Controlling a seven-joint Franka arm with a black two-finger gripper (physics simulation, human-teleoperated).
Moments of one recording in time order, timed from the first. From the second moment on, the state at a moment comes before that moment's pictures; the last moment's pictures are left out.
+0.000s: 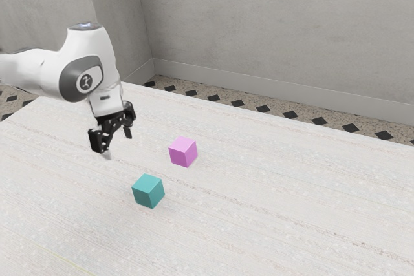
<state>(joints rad) 0.20 -0.07 -0.16 -2.17 0.01 2.08 1.54</state>
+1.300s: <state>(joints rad) 0.18 0.26 -0.17 -2.23 -0.12 2.45 1.79</state>
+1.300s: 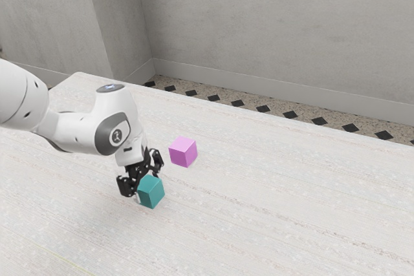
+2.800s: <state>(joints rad) 0.17 0.53 -0.16 -1.57 -0.09 2.18 1.78</state>
